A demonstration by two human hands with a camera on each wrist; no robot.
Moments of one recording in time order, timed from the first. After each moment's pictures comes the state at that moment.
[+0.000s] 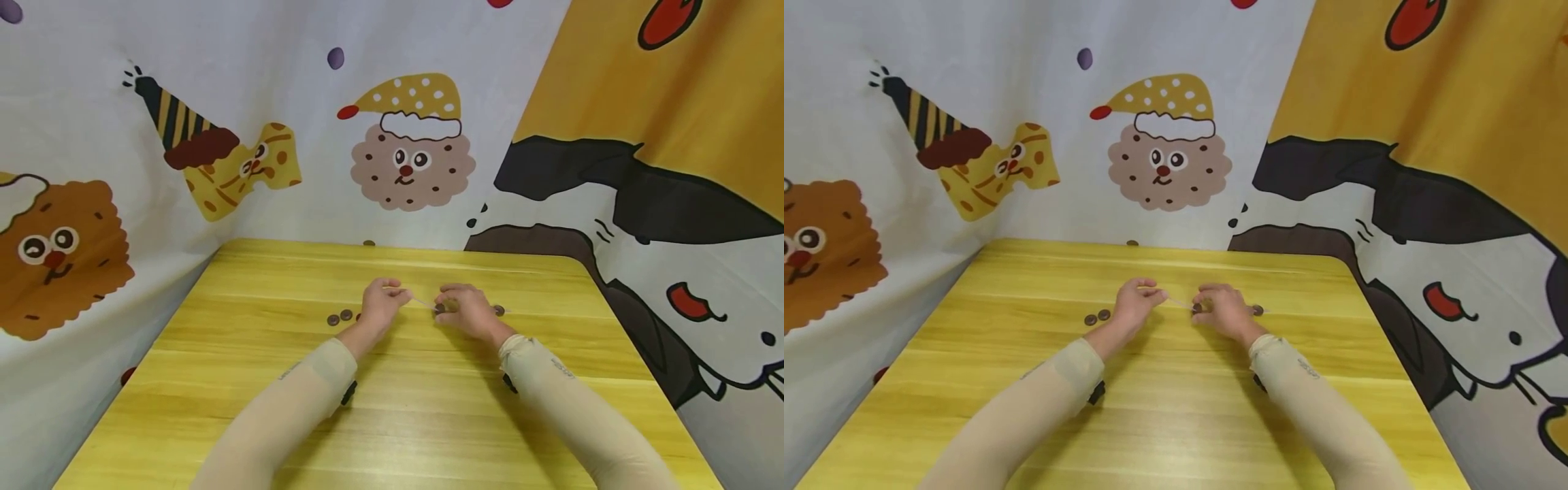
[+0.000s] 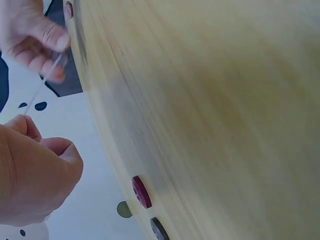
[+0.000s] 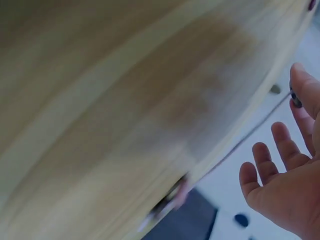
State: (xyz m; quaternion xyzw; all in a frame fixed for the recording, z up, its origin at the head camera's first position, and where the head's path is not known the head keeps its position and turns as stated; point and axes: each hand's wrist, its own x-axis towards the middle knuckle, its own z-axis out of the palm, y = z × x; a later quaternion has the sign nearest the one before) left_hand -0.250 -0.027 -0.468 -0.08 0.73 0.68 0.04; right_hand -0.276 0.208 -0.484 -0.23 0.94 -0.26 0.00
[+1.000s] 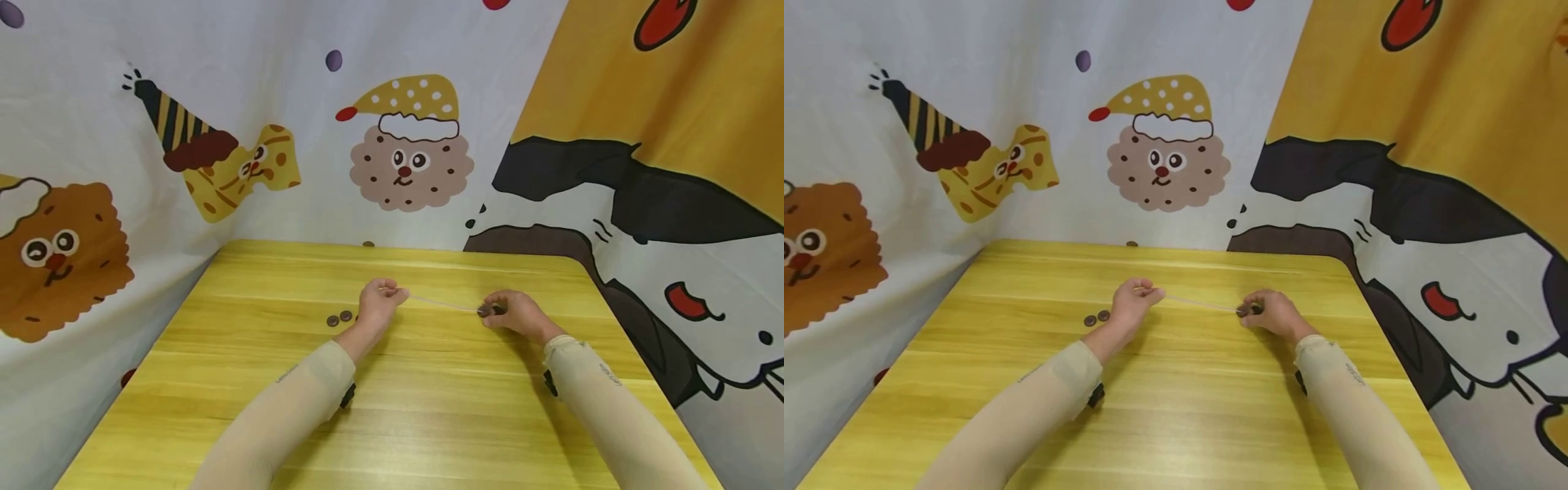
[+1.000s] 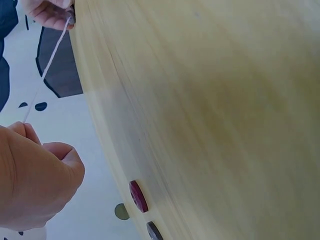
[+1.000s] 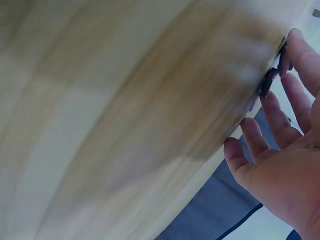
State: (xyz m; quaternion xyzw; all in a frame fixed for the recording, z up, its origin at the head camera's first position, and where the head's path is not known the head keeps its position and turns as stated) left_hand -0.246 -0.029 -0.467 -0.09 0.71 0.70 0.02; right_hand -0.285 0.312 -0.487 -0.11 0.94 -0.32 0.11
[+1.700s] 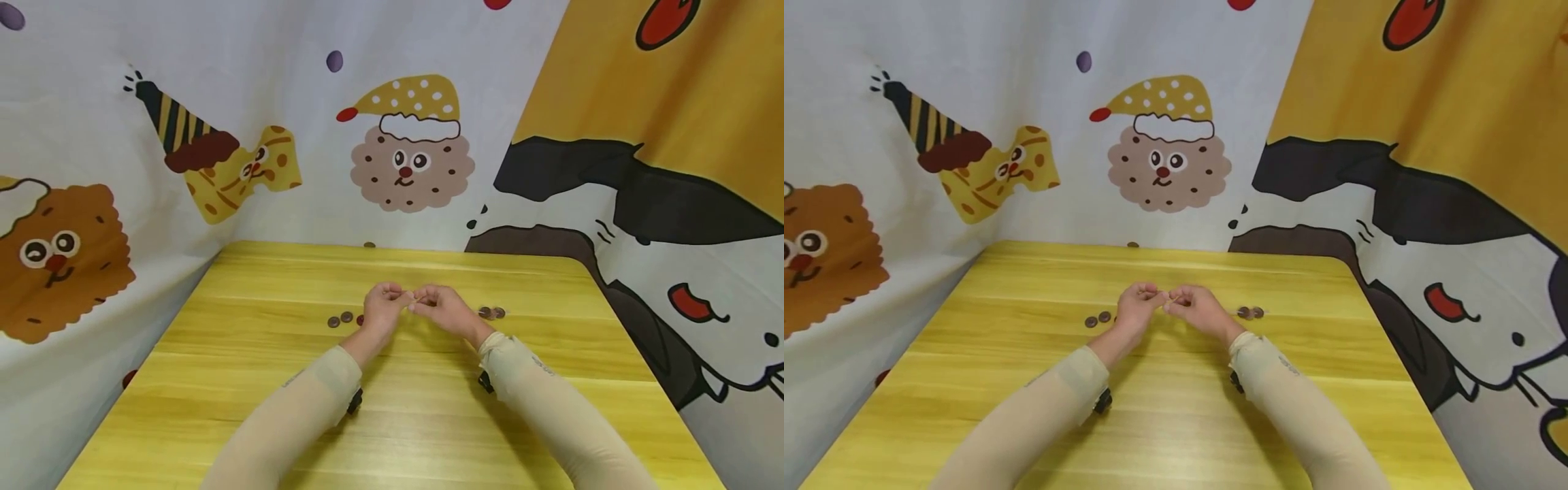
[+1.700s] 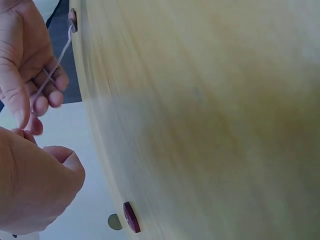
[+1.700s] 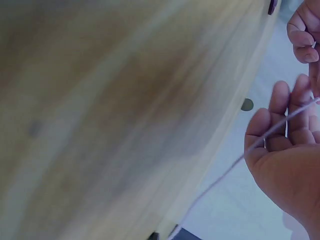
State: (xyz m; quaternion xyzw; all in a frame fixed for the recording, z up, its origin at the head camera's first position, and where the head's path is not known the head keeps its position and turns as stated) left_hand -0.247 -0.017 -0.477 -0.10 0.67 0.73 0.00; right_hand -0.278 0.163 -0.480 -0.20 0.85 -0.48 0.12
